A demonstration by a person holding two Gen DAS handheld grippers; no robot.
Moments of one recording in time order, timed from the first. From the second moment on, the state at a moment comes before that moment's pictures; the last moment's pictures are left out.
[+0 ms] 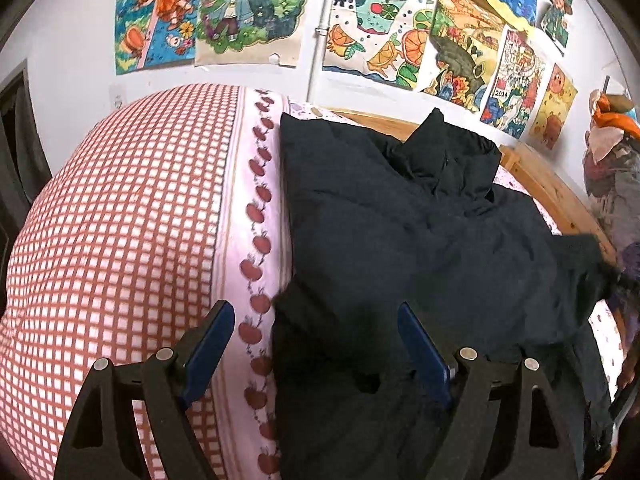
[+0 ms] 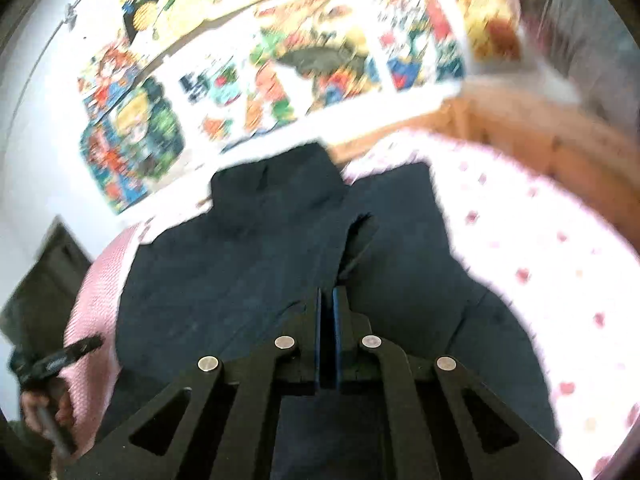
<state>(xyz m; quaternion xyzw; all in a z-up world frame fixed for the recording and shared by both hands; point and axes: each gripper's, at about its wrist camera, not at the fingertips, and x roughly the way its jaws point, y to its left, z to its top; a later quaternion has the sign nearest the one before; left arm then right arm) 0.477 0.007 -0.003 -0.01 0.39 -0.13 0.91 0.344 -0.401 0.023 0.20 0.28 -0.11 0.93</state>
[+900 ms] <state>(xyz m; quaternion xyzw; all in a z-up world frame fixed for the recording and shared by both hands) 0.507 -0.132 -0.066 0.19 0.37 -0.16 0.90 0.433 -0.355 -0.070 0.05 0.42 -0.09 0.90</state>
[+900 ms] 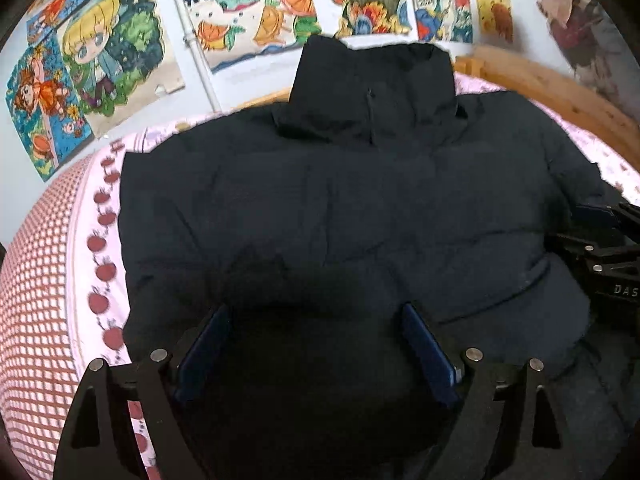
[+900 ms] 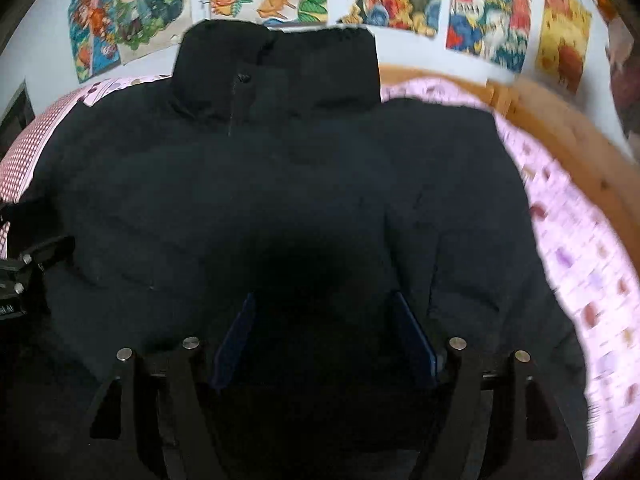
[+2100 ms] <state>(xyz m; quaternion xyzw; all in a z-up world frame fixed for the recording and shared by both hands) 0.529 -0.109 -0.040 0.14 0.32 -0.21 0.91 0.413 -0.390 -0.052 0.13 0.33 -0.04 0.93</state>
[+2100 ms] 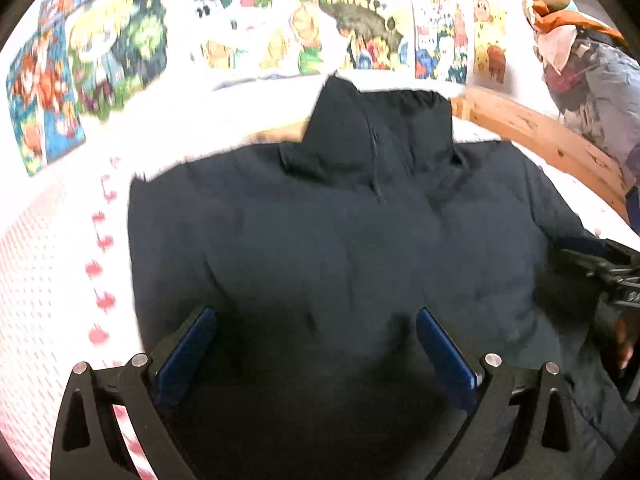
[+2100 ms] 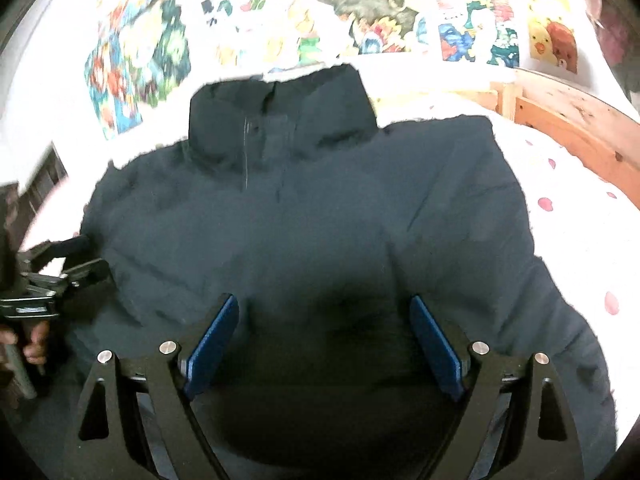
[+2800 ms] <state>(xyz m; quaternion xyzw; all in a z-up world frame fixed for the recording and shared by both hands) 0.708 -0.197 0.030 0.02 0.33 -0.21 0.92 0.649 -0.460 -0.001 0.21 0.34 -0.06 0.91</state>
